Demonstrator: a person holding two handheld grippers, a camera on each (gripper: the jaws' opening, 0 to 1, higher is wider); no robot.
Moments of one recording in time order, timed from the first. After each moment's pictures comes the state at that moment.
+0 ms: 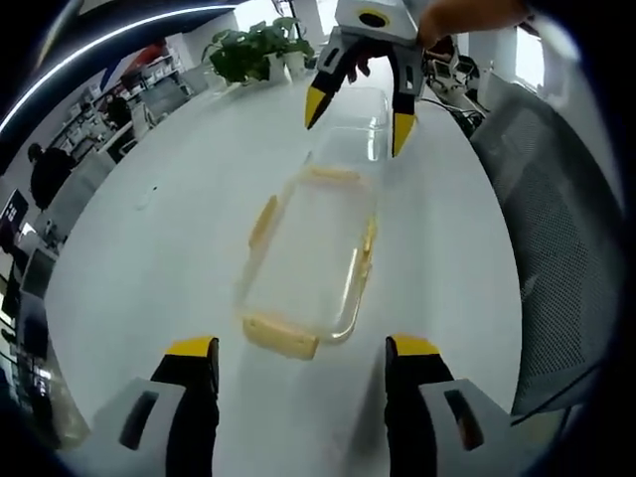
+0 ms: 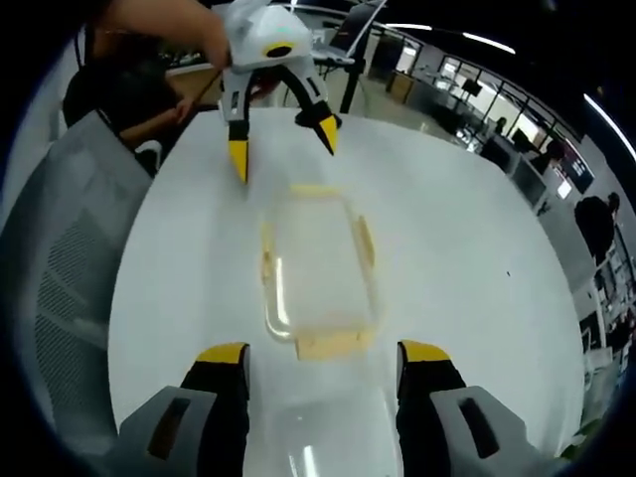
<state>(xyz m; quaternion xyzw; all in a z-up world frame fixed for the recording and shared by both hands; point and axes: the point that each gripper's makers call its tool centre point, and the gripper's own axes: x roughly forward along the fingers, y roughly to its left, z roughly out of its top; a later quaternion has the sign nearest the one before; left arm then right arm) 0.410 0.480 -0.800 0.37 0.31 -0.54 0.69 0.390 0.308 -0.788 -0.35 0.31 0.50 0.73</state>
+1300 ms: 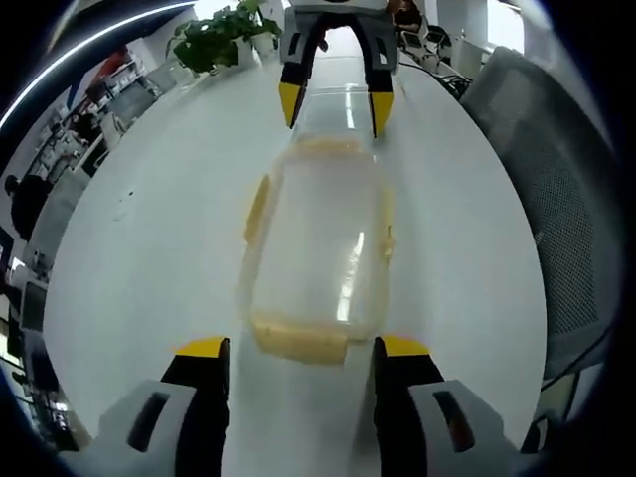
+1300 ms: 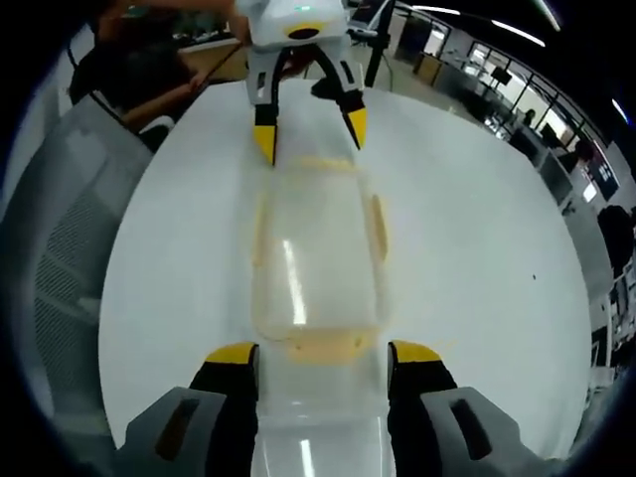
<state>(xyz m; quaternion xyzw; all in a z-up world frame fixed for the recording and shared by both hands) 0.433 0.472 -0.825 0.43 0.30 -0.56 0.64 0.405 0.312 -0.817 -0.38 0.36 0.52 0.68</state>
